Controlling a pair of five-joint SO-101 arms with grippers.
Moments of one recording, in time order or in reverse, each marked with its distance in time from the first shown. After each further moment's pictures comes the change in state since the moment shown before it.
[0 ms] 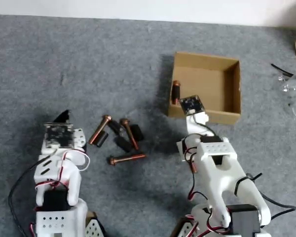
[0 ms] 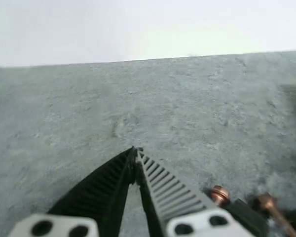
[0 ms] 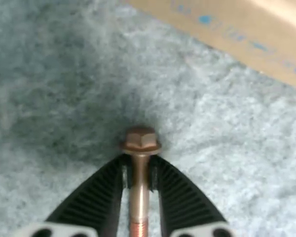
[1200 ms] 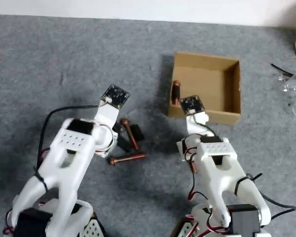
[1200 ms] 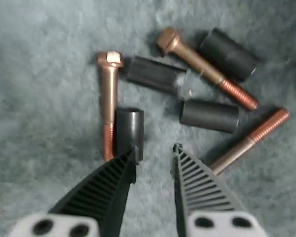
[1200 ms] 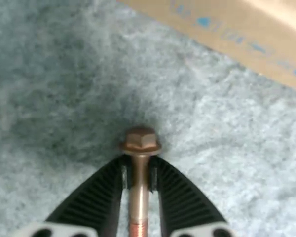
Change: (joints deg) left arm 15.6 78.0 -45.4 24.4 -9.4; right arm 0.0 0.0 0.1 -1.0 0.0
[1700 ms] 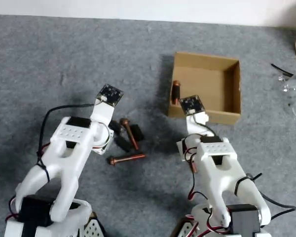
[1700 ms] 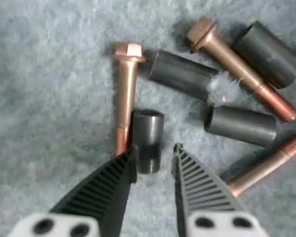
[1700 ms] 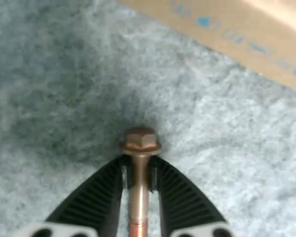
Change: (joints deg) left arm -4.0 8.3 -0.4 -5.9 -1.0; right arm 0.0 0.0 0.0 0.0 0.0
